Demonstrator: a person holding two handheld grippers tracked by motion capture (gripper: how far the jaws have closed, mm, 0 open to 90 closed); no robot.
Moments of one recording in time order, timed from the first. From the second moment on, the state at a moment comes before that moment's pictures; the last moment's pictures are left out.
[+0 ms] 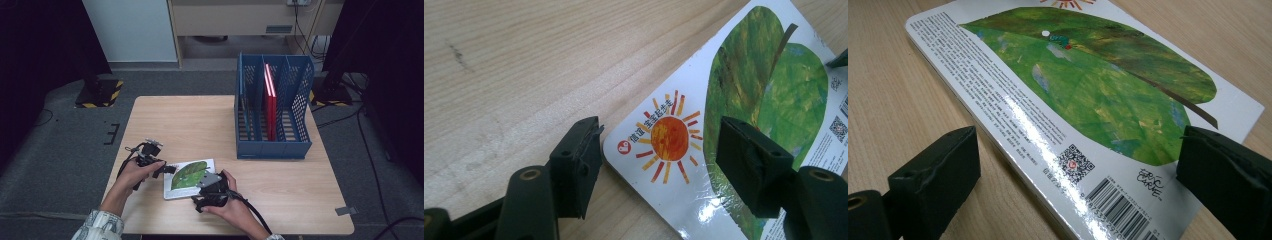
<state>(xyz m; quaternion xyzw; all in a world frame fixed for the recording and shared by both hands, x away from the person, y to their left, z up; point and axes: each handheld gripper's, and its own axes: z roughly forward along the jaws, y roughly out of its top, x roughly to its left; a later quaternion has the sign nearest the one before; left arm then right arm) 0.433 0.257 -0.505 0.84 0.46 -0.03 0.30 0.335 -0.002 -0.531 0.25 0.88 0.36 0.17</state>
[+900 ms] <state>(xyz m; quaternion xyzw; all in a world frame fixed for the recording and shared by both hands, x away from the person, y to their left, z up) 0.429 0.260 -0.500 0.82 0.48 -0.04 0.31 0.335 -0.015 -0.535 0.28 0.88 0.35 0.16</state>
